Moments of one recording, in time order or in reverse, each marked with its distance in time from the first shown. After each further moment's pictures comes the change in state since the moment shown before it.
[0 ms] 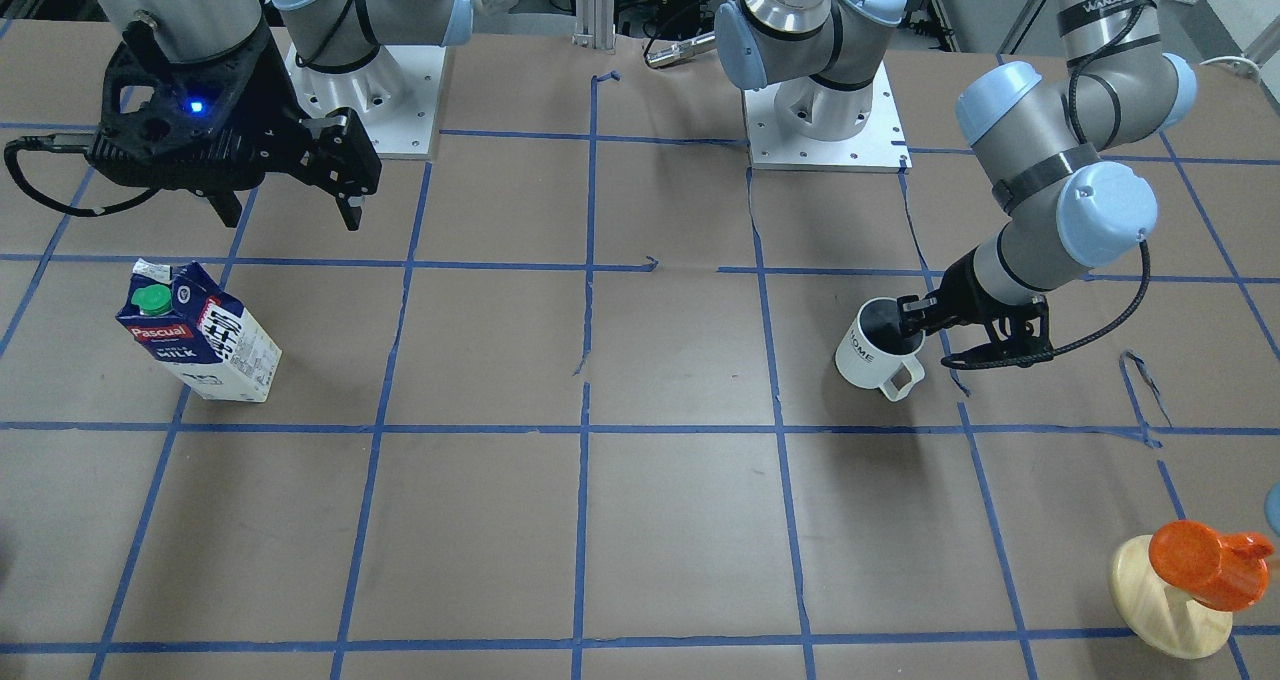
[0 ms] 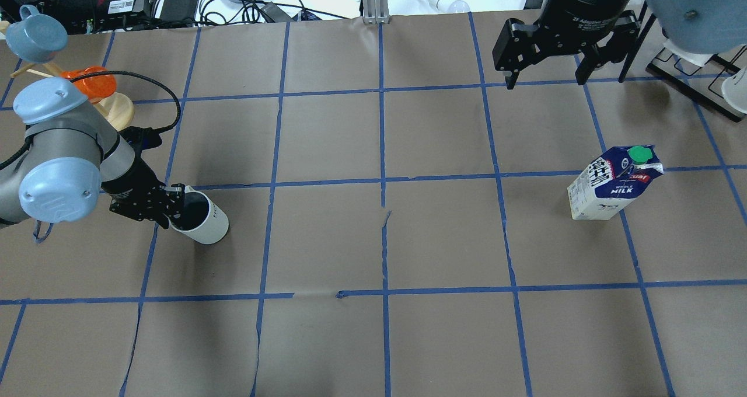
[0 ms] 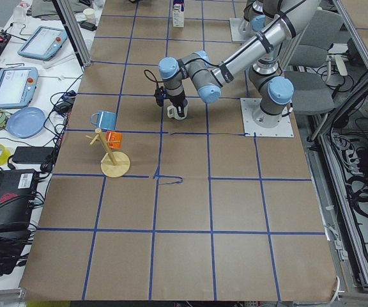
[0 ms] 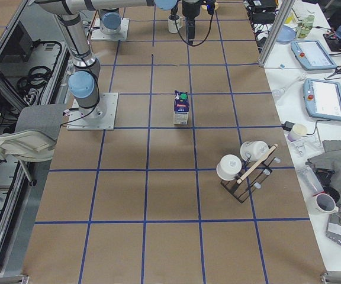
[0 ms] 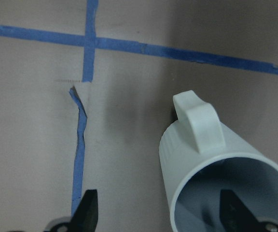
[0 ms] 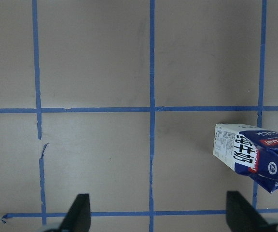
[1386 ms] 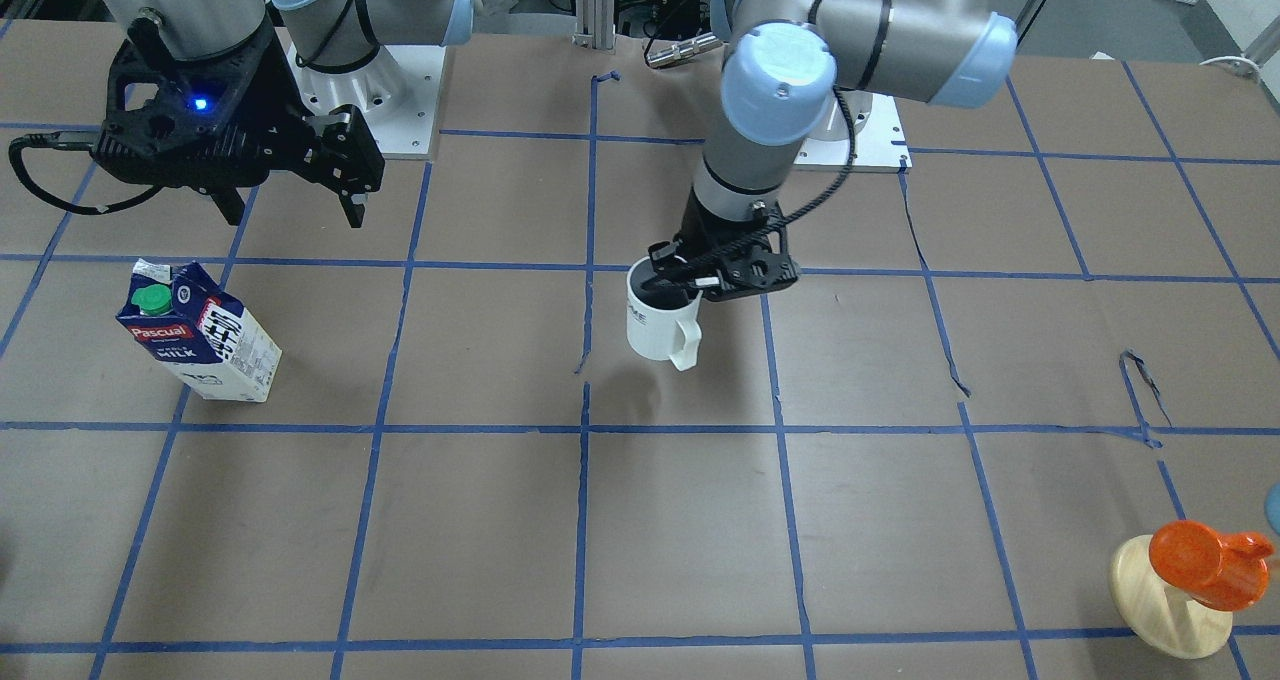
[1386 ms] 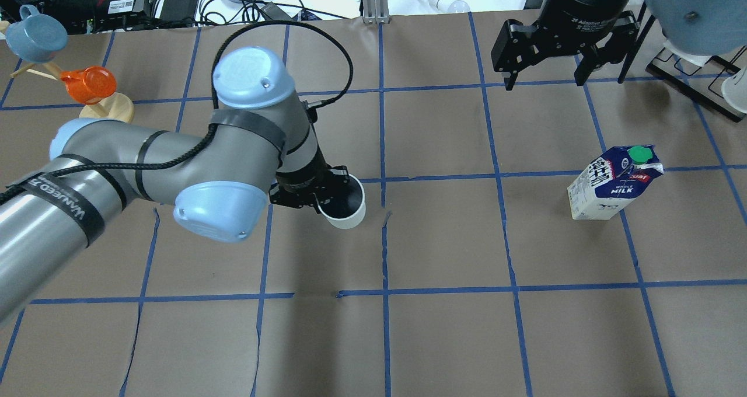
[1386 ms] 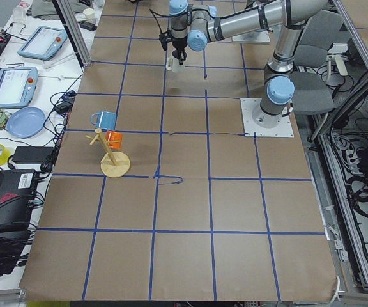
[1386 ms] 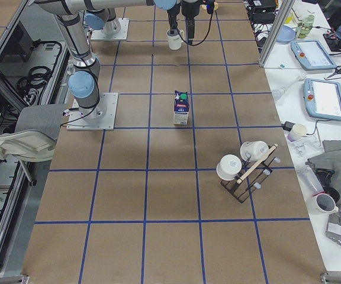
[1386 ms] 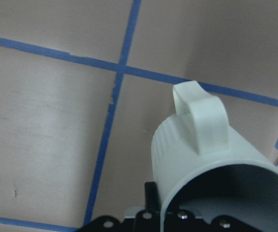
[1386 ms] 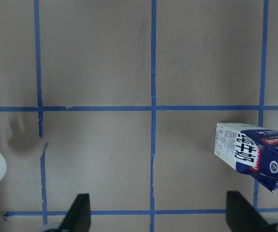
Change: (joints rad) left arm -0.660 0.049 0.133 -0.021 -0.061 -0.751; right arm 0.005 -0.002 0.001 0.003 0.001 0.000
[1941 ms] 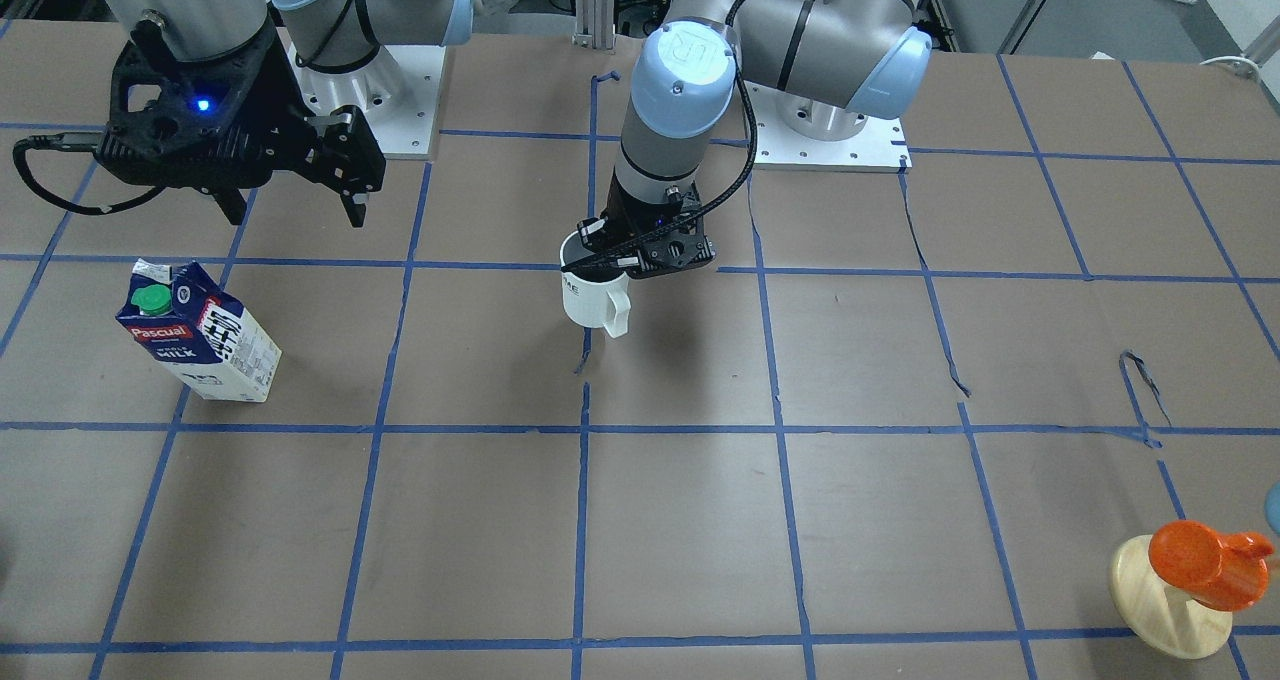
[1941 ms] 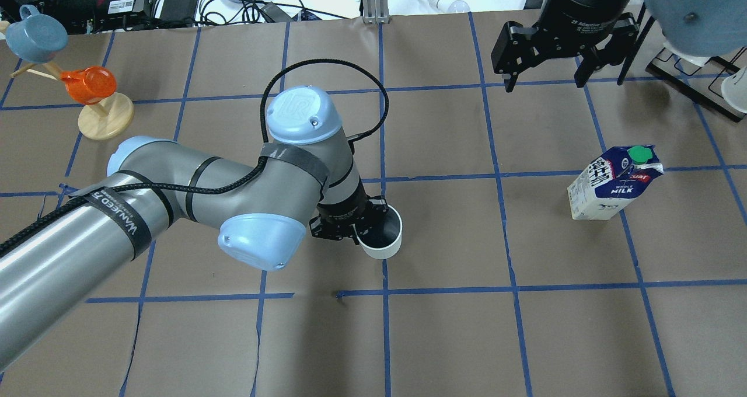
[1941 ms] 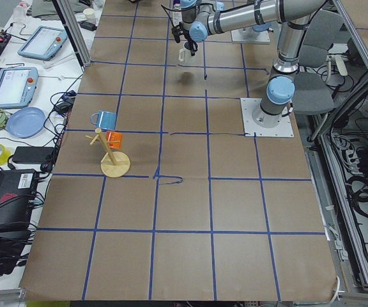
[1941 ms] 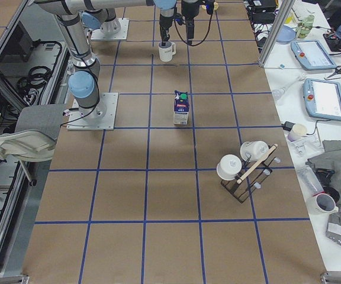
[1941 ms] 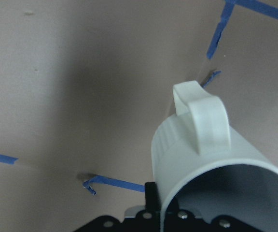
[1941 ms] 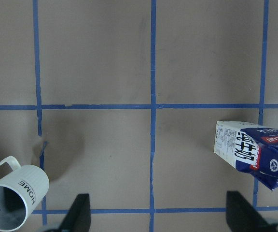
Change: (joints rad) left arm -0.074 -0.052 -0.050 0.060 -0.090 -0.129; right arm -0.001 0.000 0.002 0.003 -0.002 0.000
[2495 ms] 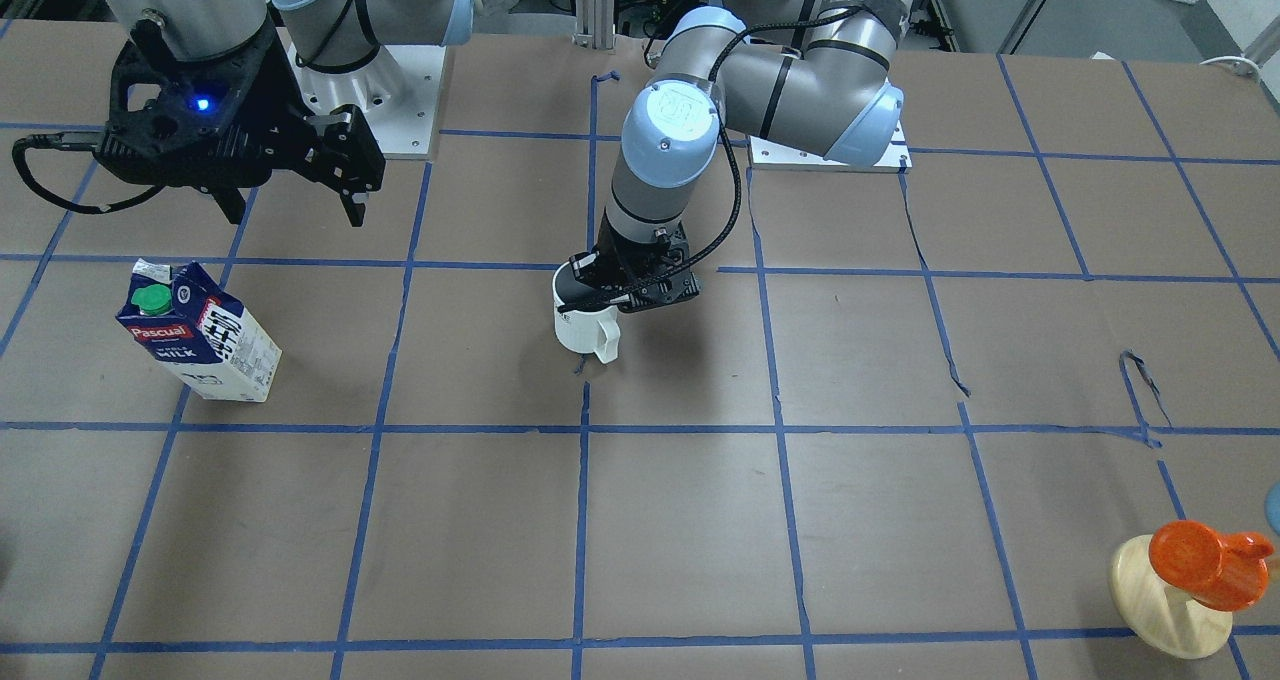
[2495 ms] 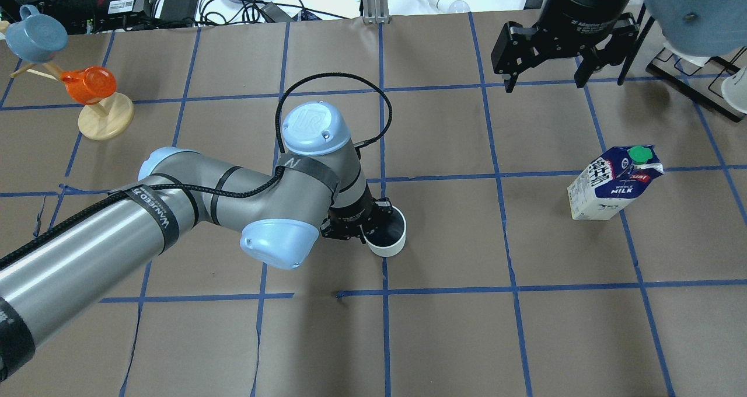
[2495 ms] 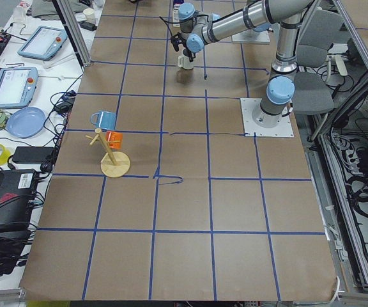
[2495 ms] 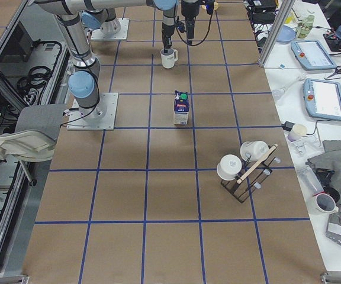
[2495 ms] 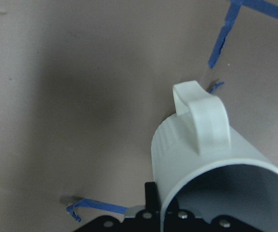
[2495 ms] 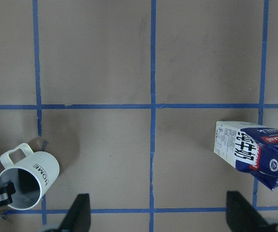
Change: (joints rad) left arm -0.001 -0.076 -0.012 0.104 0.000 -0.004; right arm 0.001 0.000 0.000 0.001 -0.001 0.000
